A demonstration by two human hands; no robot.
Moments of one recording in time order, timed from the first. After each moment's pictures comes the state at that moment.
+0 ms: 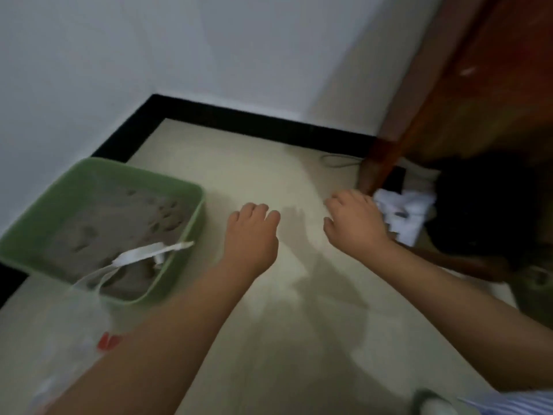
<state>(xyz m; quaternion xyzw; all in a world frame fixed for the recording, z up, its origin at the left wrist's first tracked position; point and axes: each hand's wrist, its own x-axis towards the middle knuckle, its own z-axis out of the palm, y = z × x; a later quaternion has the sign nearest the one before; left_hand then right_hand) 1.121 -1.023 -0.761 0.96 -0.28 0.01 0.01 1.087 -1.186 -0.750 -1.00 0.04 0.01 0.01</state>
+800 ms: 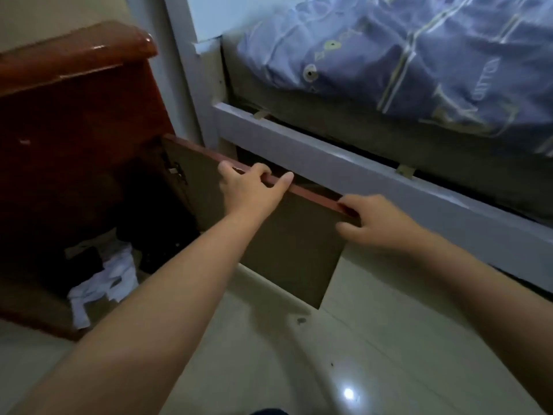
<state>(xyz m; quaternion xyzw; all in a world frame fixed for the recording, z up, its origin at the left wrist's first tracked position) 0.794 -1.380 -0.601 0.76 -0.54 -0.21 0.29 0.618 -1.358 -0.586 -0.80 0.56 -0.05 0.22</state>
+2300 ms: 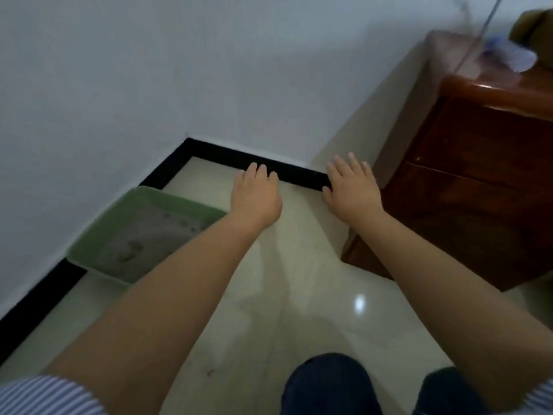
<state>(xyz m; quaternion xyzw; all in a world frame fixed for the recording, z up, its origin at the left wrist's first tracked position) 1.134 -0.962 -0.607 0.97 -0.23 0.03 0.02 1.089 -1.118 -0.592 -1.00 0.08 -0.01 -0.03</state>
